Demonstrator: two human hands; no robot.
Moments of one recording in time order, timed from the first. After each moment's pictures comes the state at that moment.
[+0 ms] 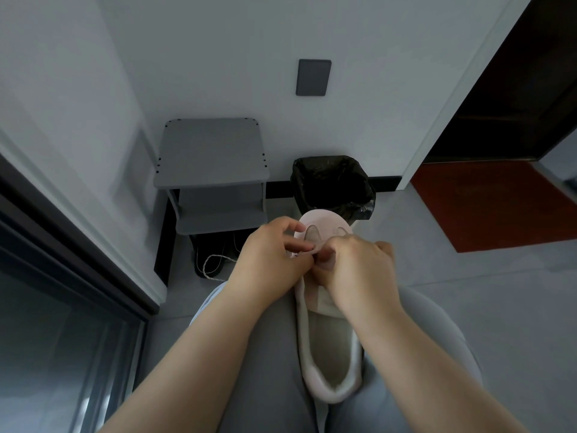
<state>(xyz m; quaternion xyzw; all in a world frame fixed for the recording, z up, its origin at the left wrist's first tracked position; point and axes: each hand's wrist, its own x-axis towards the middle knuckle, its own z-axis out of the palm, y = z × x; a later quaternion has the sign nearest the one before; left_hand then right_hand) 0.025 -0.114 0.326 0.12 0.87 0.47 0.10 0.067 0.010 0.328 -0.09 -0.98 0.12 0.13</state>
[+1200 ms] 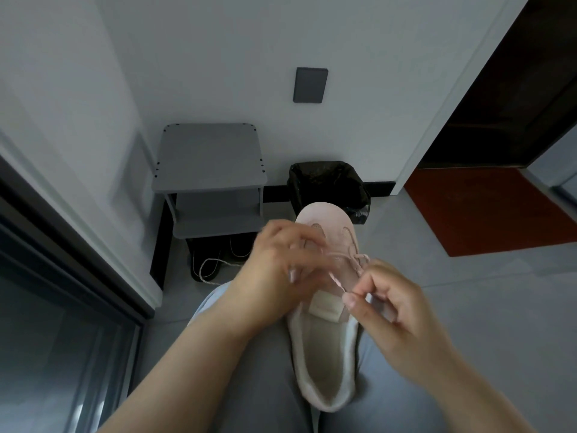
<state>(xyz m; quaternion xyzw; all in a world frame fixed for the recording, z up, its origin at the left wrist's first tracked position) 0.036 -0.124 0.331 0.37 0.81 0.44 -0.09 0.128 0.036 0.347 0.07 -0.87 0.48 0.11</state>
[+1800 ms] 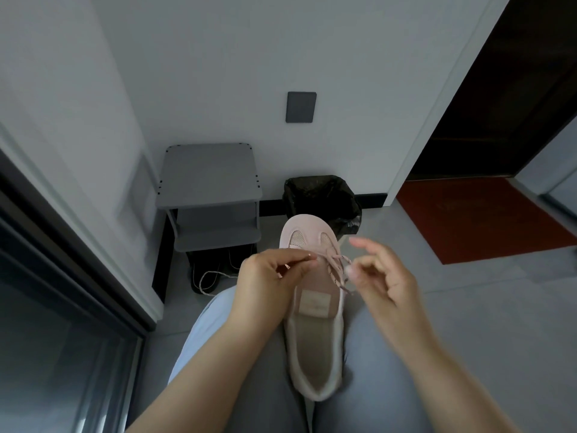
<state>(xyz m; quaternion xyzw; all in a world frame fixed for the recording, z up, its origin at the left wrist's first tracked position) 0.063 -0.111 0.339 0.15 0.78 0.61 -0.04 0.127 0.047 0.349 0.01 -0.83 0.54 0.17</state>
